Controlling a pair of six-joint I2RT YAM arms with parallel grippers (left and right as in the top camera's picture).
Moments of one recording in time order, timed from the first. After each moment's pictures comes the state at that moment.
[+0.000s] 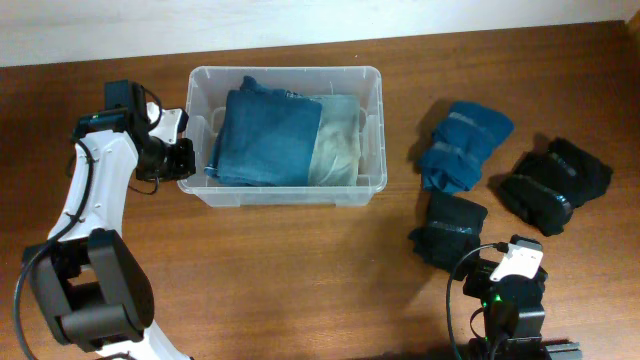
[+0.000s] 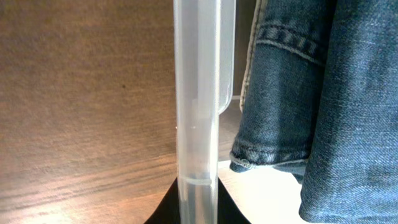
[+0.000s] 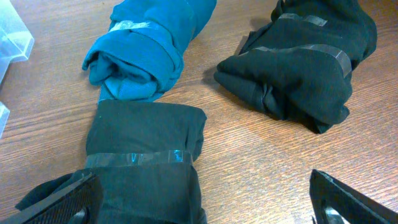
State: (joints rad) left arm 0.10 1.93 1.56 -1.01 0.25 0.14; right arm -0.03 0.02 0.17 -0.68 0.26 0.19
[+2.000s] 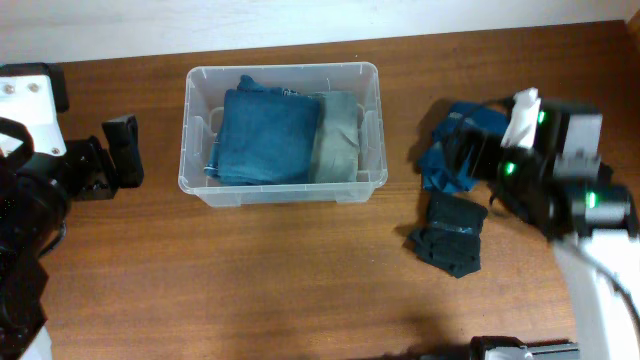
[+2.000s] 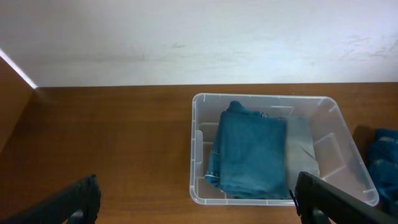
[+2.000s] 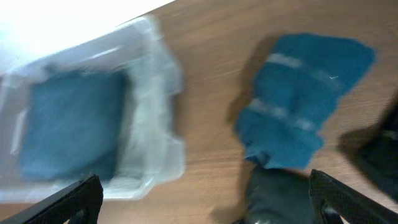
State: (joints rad) left arm 0.10 1.28 2.03 -1.28 0.14 0.04; right arm -0.12 1.21 1.25 -0.85 -0.27 0.26
